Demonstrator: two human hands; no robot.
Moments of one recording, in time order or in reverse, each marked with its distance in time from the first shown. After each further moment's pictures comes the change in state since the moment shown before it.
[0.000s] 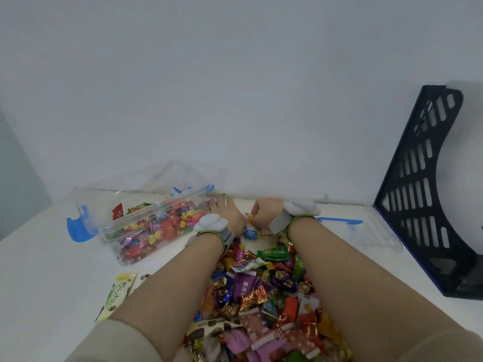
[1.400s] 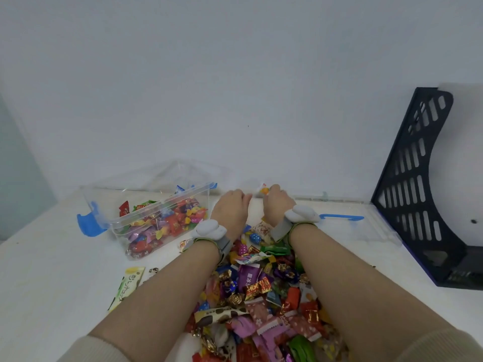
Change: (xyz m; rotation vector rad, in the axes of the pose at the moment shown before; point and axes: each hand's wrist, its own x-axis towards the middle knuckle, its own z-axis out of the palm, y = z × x) left_hand -0.020 -0.007 -0.017 -0.375 0.238 0.250; right_hand -0.009 0.004 0.008 0.209 0.311 0.268
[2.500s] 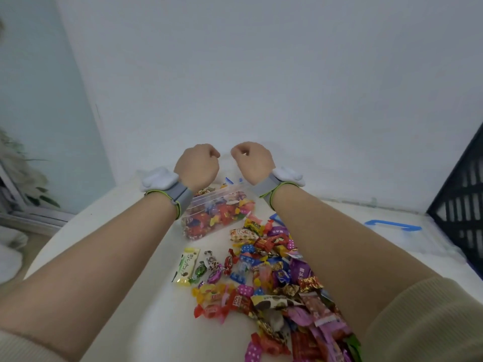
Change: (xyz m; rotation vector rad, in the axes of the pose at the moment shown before) left_hand 0.003 -0.083 -0.180 0.032 0.092 -0.215; right_hand -0.013 -0.176 -0.016 0.536 0.125 -0.414
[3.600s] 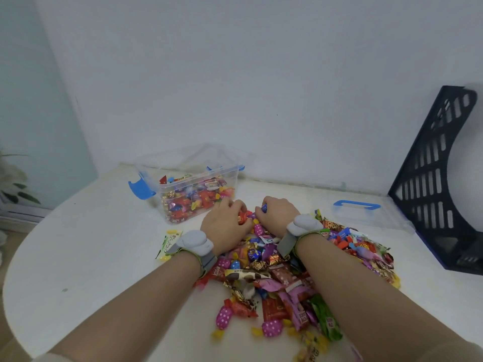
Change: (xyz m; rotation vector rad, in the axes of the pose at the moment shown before) left_hand -0.114 0.003 0.129 0.120 -0.137 0.235; right_hand -0.125 0.112 -0.049 -0.524 -0.274 0.101
